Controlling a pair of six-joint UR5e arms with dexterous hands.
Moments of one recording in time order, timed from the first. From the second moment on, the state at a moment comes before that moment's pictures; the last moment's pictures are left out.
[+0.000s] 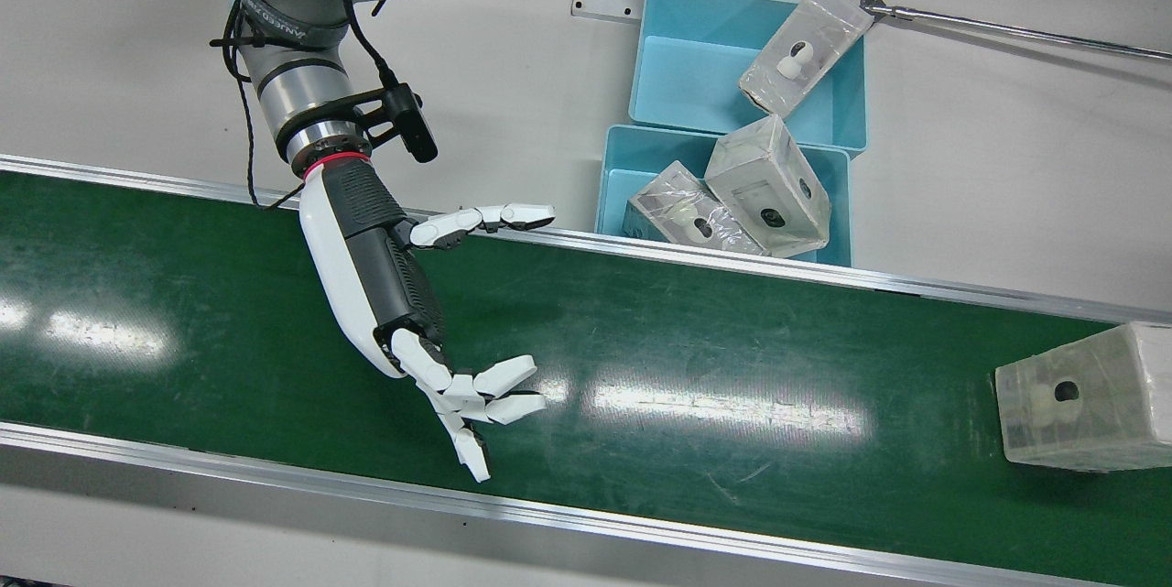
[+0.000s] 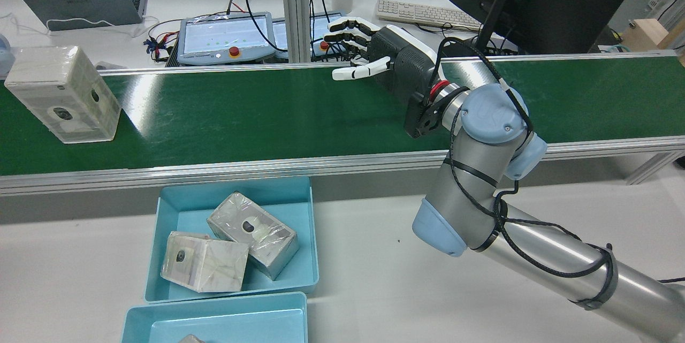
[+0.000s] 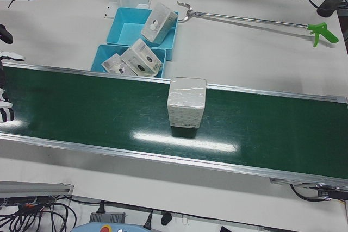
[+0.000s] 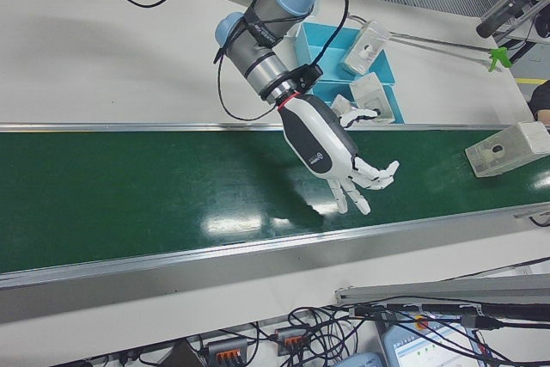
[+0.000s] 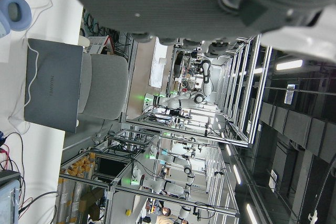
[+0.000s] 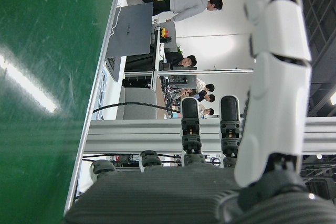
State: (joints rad) left arm -1.81 -1.79 -1.75 0.44 1.92 -0.15; right arm 0.81 -0.87 1.69 -3.62 -1.29 -0.15
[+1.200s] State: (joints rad) left arm -1.81 -1.79 -1.75 0.44 1.92 -0.15; right arm 0.80 -0.87 1.67 -3.54 -1.29 -0.15
